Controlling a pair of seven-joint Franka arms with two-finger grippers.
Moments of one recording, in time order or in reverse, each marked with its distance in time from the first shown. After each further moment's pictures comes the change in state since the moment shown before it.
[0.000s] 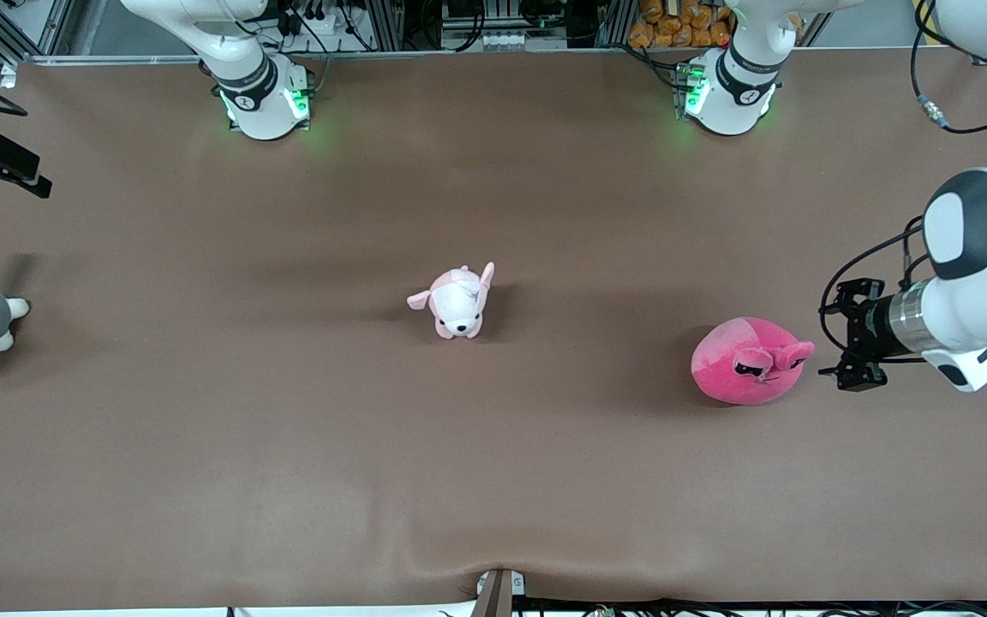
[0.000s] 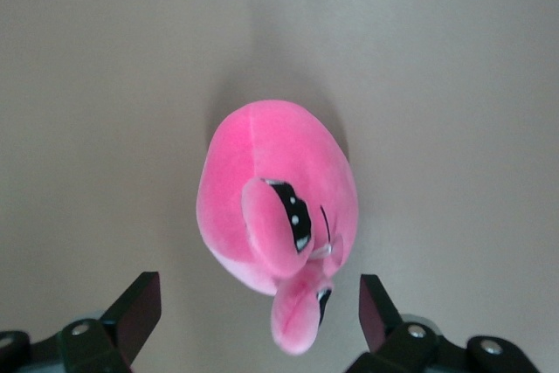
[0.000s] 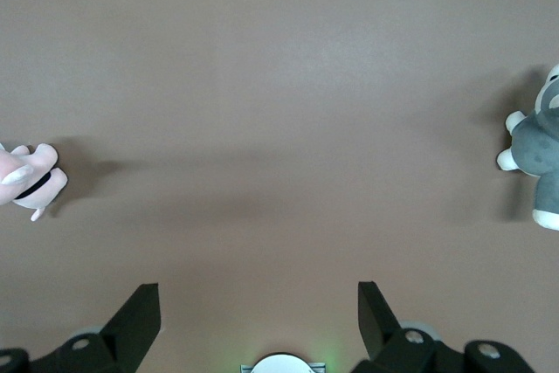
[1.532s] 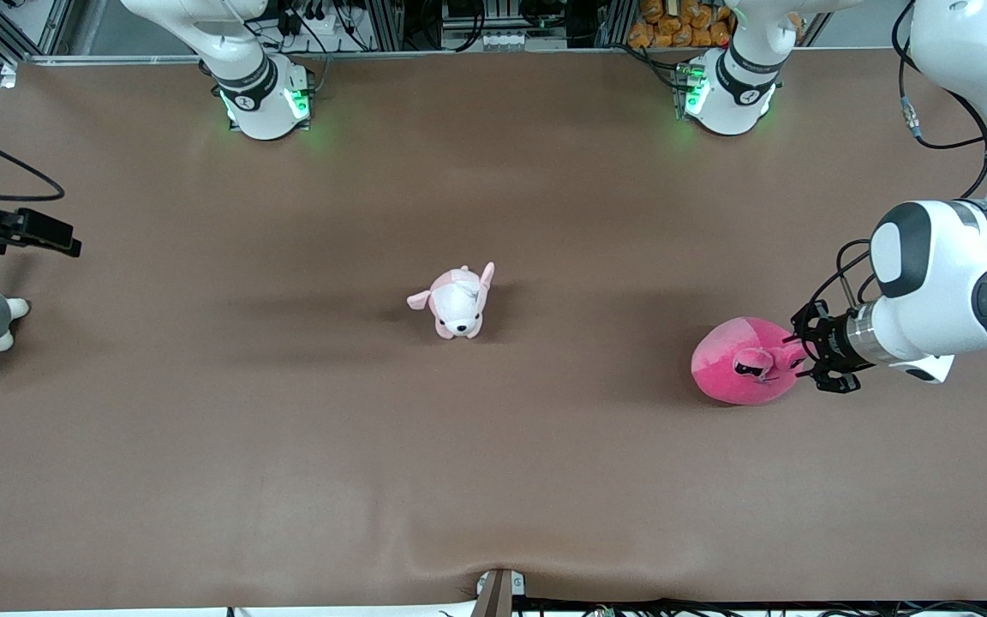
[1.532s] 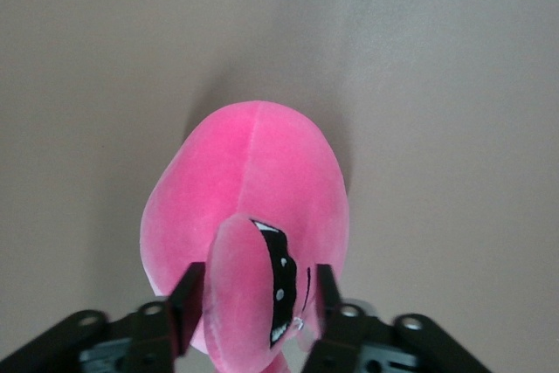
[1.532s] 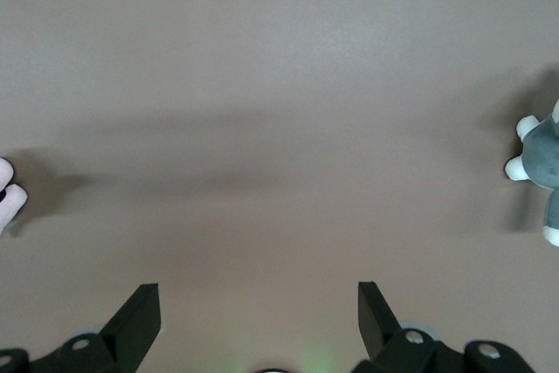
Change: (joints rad) left arm -0.006 0.009 -0.004 -0.164 -0.001 0.225 -0.316; right arm -0.006 0.148 -0.001 -0.001 -0.029 0.078 -0.001
